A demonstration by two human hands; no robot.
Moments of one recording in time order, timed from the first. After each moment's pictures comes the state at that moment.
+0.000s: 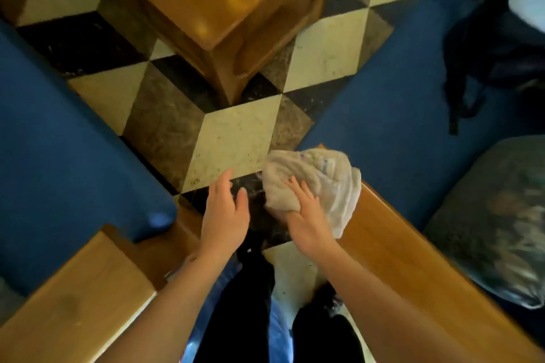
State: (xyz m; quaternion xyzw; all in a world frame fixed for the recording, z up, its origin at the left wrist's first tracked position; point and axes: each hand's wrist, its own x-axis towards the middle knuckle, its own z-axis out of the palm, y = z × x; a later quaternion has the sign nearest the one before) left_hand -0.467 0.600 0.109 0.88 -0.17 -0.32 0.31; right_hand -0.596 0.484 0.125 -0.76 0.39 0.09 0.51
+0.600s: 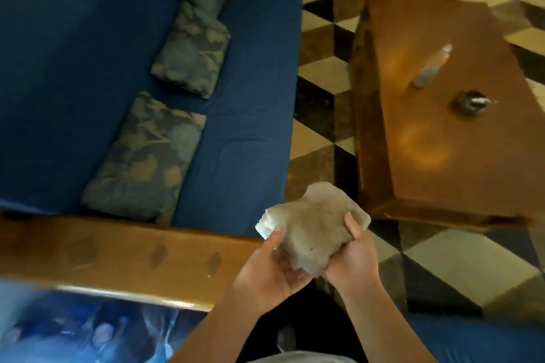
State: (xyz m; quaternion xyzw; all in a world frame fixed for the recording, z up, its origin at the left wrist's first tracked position) left_hand -0.376 0.760 0.281 0.22 0.43 -0.35 0.80; right_hand -0.344 0.607 0.316 -0.28 0.42 0.16 0.85
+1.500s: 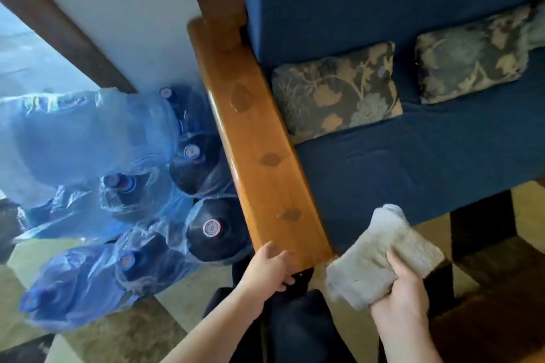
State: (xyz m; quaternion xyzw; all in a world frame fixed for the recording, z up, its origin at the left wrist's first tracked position) left_hand -0.470 0.788 0.216 0.33 0.64 0.00 0.70; right_hand -0.285 0.697 0.252 -0.62 0.20 0.42 0.63
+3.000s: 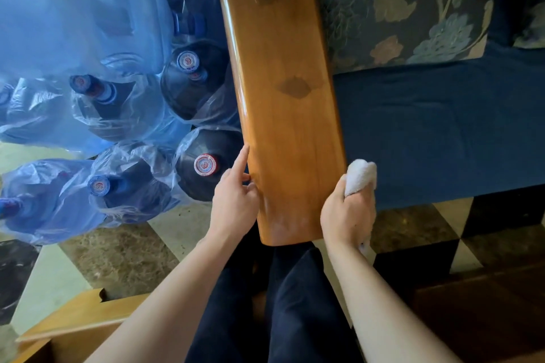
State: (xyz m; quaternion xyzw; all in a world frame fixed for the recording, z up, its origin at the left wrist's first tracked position) left_hand -0.502 0.821 0.096 0.46 0.71 0.12 0.51; right_hand -0.326 0.765 0.067 -0.91 -0.25 0.20 0.25
